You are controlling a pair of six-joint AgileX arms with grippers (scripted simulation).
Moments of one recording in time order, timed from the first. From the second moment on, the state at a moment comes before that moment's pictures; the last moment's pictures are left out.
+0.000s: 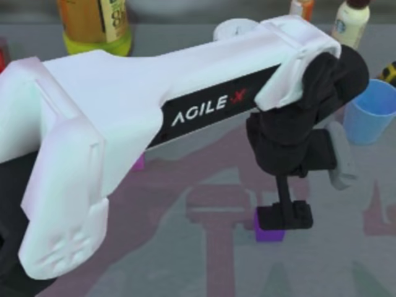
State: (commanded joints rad) left arm -0.94 2.28 2.04 -1.30 0.01 0.62; right arm 0.00 0.00 0.00 0.00 0.00 0.00
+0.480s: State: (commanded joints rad) left arm -0.72 2.30 2.05 -1.30 0.01 0.59; right arm 0.00 0.00 0.00 0.00 0.00 0.00
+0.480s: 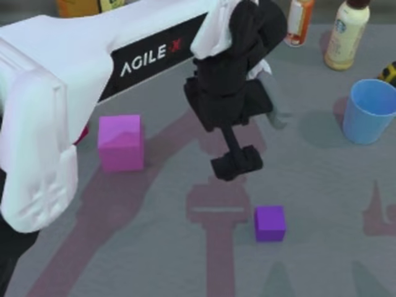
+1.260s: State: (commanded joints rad) left arm -0.09 2.32 2.07 -1.32 0.00 0.50; right arm 0.00 0.00 0.00 0.00 0.00 0.00
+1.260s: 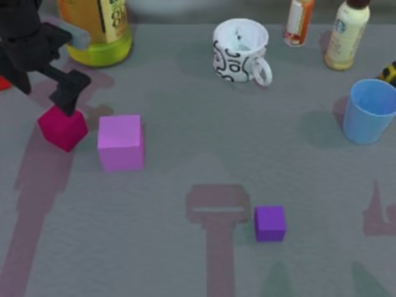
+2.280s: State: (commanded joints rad) left arm -0.09 2.39 1.83 -1.01 0.01 0.50; right arm 0.00 0.00 0.00 0.00 0.00 0.00
